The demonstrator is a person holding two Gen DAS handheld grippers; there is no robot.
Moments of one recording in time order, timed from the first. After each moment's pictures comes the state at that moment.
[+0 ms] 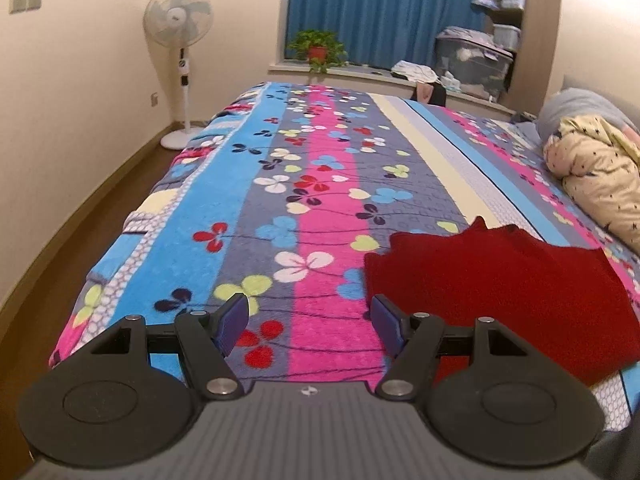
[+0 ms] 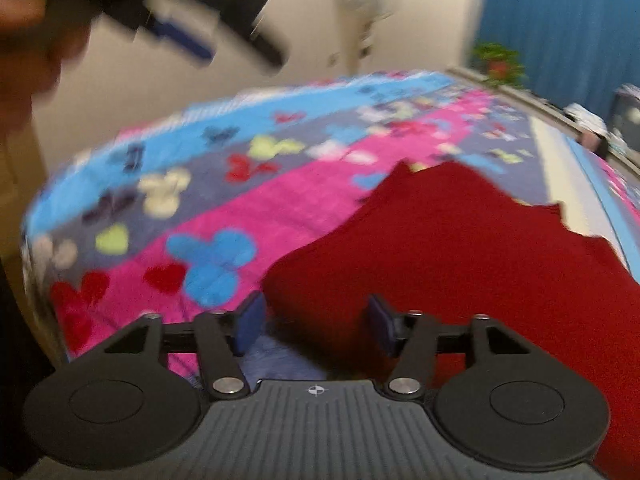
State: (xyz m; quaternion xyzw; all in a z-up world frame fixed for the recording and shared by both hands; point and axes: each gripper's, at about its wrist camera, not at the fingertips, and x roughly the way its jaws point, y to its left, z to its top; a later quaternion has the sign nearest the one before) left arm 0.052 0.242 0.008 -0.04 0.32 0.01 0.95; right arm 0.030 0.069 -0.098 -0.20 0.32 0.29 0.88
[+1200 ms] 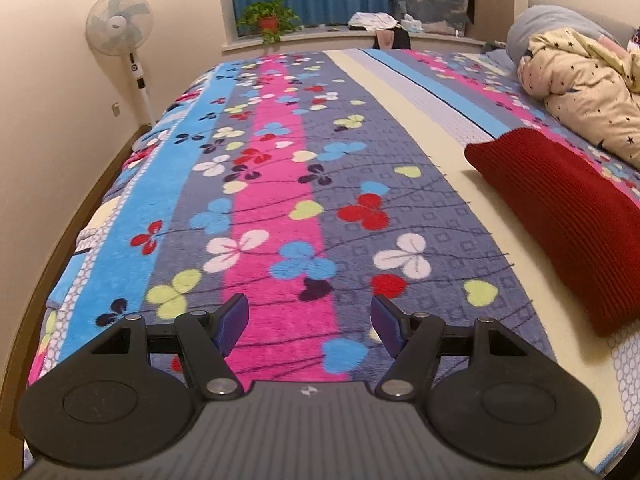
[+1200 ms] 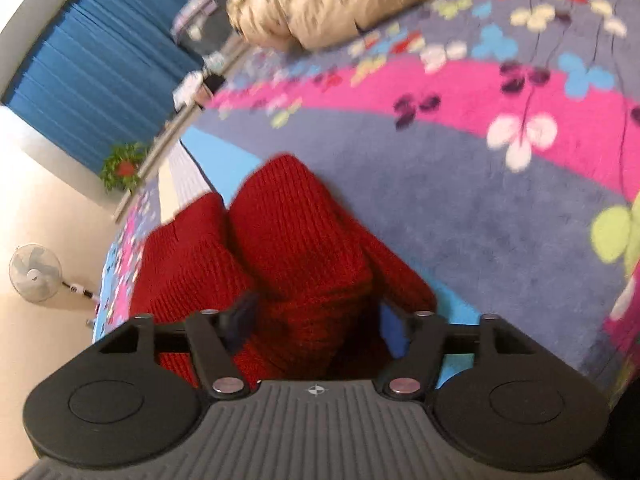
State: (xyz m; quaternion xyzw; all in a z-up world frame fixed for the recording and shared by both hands) left arm 0.092 0.142 -0.025 0.07 0.37 -0.02 0.93; right arm 0.025 -0.379 -0.110 0.46 0.31 -0.11 0.82
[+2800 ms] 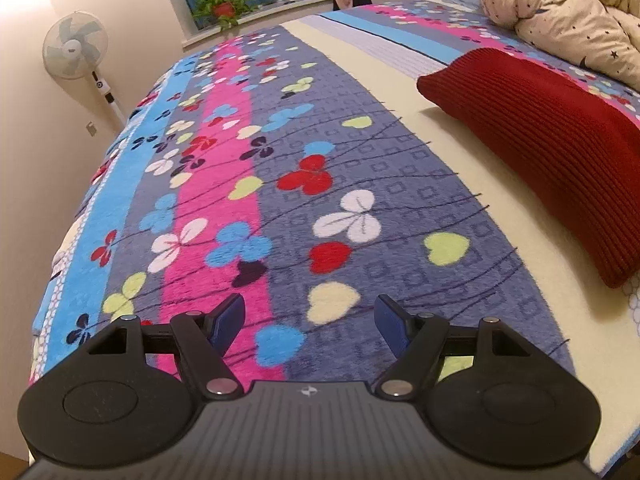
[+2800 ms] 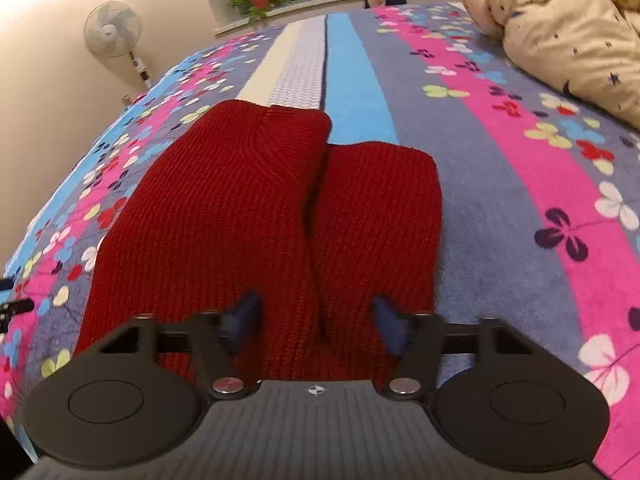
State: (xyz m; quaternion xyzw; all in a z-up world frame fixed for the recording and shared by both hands) left arm 0.106 0.072 -0.069 0.17 0.40 -0.04 0.90; right arm 0.097 -0.347 -0.064 0.12 0.41 0.11 0.90
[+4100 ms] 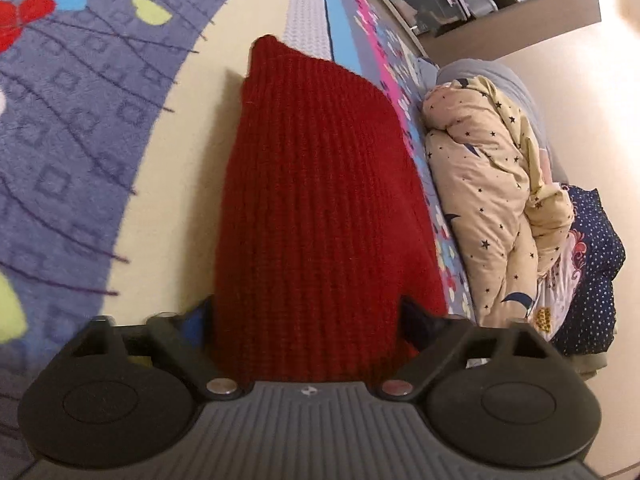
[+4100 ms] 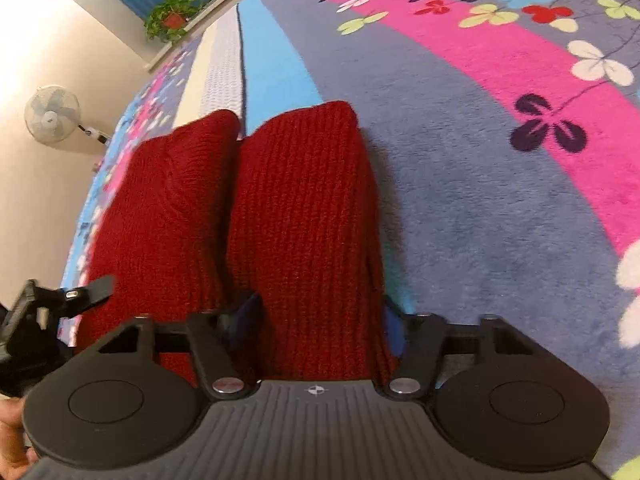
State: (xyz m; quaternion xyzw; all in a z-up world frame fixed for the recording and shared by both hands) left arm 0.250 -0.058 -0.135 -0.33 0.49 -0.20 0.78; right arm 0.148 -0.401 -0.115 0.32 0.45 0.04 0.83
